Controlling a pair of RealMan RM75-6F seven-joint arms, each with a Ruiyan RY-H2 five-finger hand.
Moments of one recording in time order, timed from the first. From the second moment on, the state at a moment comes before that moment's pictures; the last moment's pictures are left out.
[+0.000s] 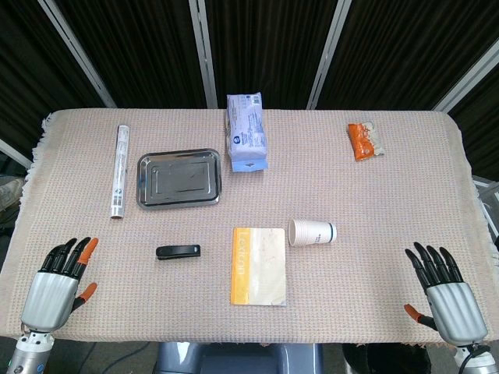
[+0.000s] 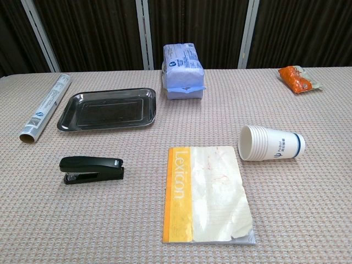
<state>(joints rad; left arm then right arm) -0.03 -1.40 0.01 -1.48 1.82 1.67 0.43 0.00 -1.10 -0.04 -1.65 -1.74 1.57 -0.17</state>
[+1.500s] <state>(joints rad) -0.29 -1.83 -0.08 -1.30 1.57 1.28 0.71 0.03 -1.12 -0.05 -1.64 -1.76 1.54 -0.19</state>
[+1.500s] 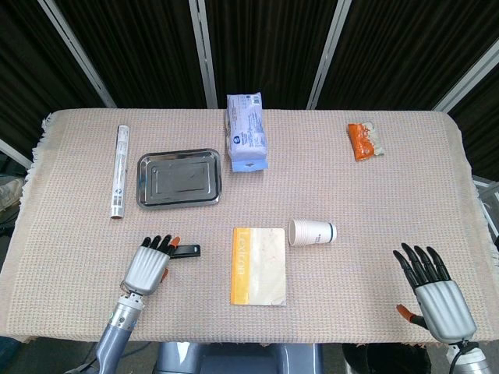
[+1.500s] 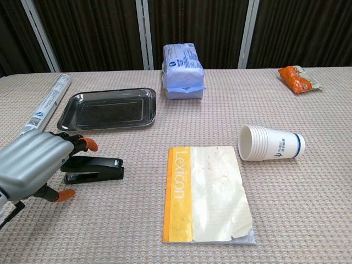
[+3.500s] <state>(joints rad) -0.74 -2.26 -0.25 -0.82 1.53 1.11 0.30 0.07 -1.09 -0.07 -1.65 -1.74 1.47 -0.14</state>
